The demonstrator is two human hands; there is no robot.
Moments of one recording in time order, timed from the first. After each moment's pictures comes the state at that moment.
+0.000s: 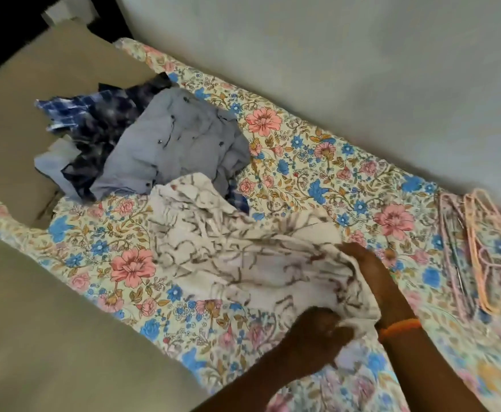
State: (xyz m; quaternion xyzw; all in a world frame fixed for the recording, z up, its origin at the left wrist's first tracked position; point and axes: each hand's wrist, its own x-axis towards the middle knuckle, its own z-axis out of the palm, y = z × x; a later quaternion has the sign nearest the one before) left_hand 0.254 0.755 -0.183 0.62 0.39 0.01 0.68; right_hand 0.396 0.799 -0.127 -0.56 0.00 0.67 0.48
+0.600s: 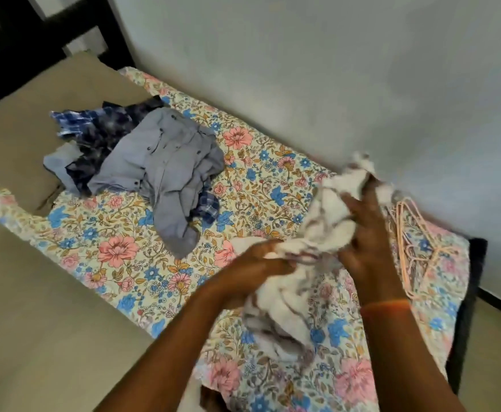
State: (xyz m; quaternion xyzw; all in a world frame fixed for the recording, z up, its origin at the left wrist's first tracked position) left_hand 0.266 0.747 -0.011 0.43 0.40 0.07 0.81; right_hand 0.462 0.729 0.012 -0.48 -0.15 0.51 0.70
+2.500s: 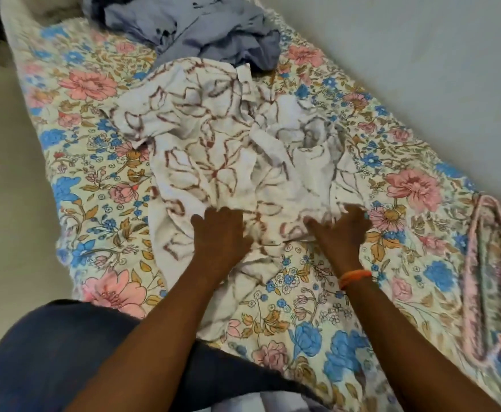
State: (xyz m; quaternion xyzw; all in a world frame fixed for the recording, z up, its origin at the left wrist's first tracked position) left_hand 0.339 0.628 -0.458 0.66 0.74 0.03 0.14; right_hand 0.552 0.668 -0.463 -0.78 -0.49 0.26 0.30
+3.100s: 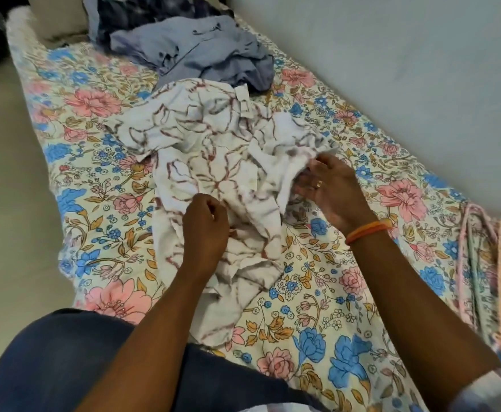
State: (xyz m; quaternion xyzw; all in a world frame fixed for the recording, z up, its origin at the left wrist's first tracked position) left_hand 0.315 0.624 -0.443 0.43 0.72 0.49 0.25; right_hand 0.523 0.721 -0.381 -0.43 -0.44 0.64 0.46
